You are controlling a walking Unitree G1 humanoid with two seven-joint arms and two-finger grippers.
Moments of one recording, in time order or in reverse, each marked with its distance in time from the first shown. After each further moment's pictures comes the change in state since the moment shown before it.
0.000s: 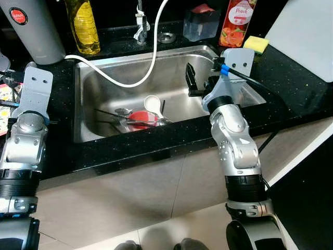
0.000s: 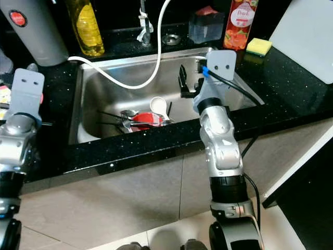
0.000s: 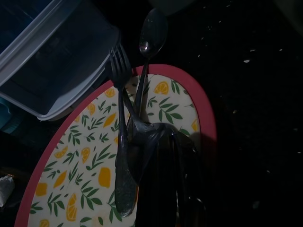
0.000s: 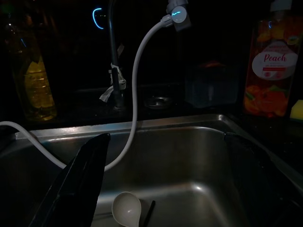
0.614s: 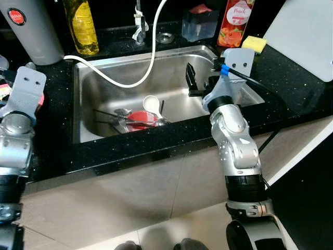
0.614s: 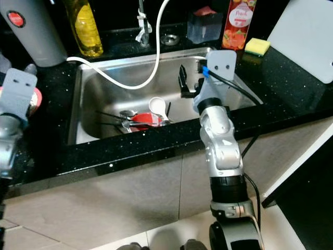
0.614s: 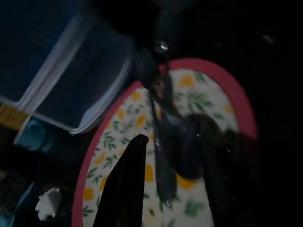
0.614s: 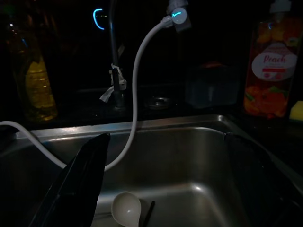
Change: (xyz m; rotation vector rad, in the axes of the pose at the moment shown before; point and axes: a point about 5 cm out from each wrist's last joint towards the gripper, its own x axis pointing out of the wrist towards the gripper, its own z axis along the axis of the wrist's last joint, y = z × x) left arm -0.013 0.026 -0.005 0.209 -0.005 -0.044; right arm 0.000 0.000 -0.001 0.001 0.002 0.001
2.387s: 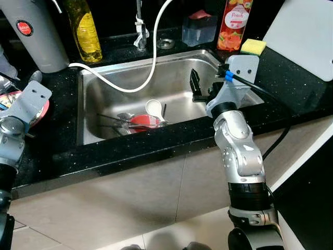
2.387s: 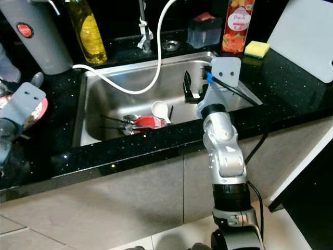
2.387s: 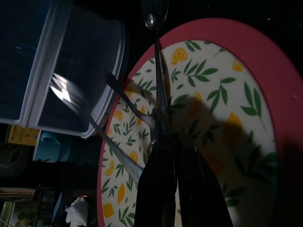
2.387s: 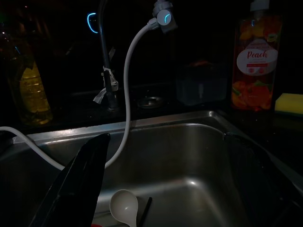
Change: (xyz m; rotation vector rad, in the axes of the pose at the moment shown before) left arm 0.035 -0.001 -0.027 0.204 0.090 -0.113; right arm -0.011 -0.006 -0.004 -0.004 0.026 -0.034
